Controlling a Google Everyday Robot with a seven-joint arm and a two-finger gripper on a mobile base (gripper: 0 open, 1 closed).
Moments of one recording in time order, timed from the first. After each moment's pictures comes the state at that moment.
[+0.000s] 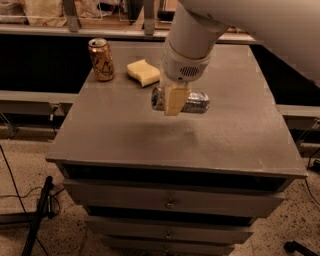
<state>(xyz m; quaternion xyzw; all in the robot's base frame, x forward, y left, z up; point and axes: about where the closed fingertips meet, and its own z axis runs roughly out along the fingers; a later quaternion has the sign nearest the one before) 0.540 -0.031 0.911 -0.74 0.65 -0.02 0.17</state>
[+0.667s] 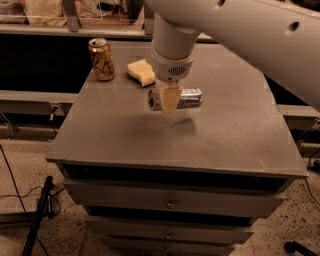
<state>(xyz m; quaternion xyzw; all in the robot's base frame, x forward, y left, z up) 0.570 -0.026 0.887 -0.77 0.62 -0.06 0.11</state>
